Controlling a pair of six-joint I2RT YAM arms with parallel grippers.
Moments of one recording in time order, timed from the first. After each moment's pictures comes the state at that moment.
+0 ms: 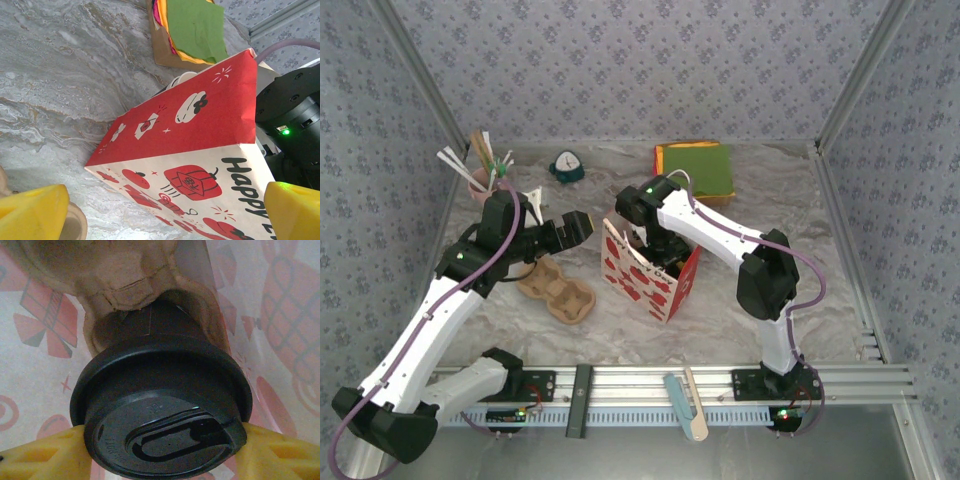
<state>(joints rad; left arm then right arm) -0.45 0.96 1.08 -0.75 0.23 -0.71 0.82 2.00 1.85 -1.57 -0.05 0.28</state>
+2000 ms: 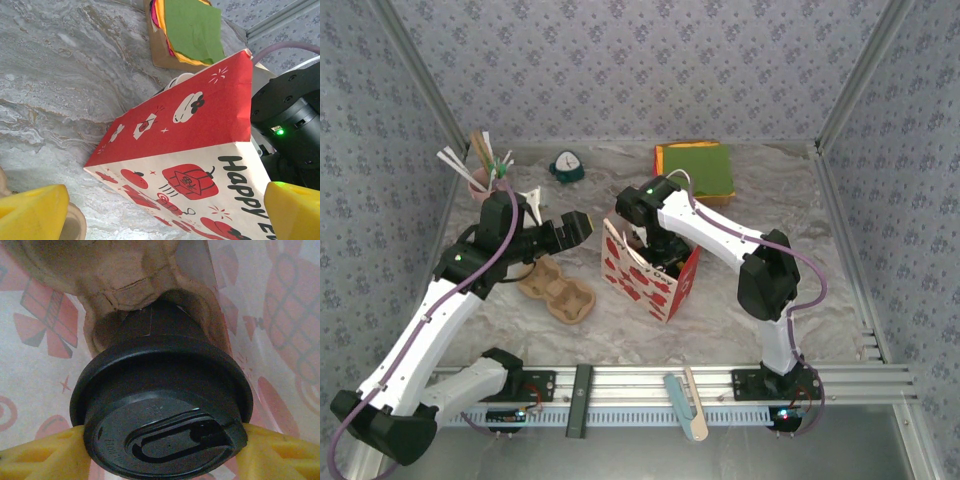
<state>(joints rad) -0.45 0.95 1.08 -0.75 0.23 -0.71 0.82 1.99 1.84 -1.56 -0.05 0.28</state>
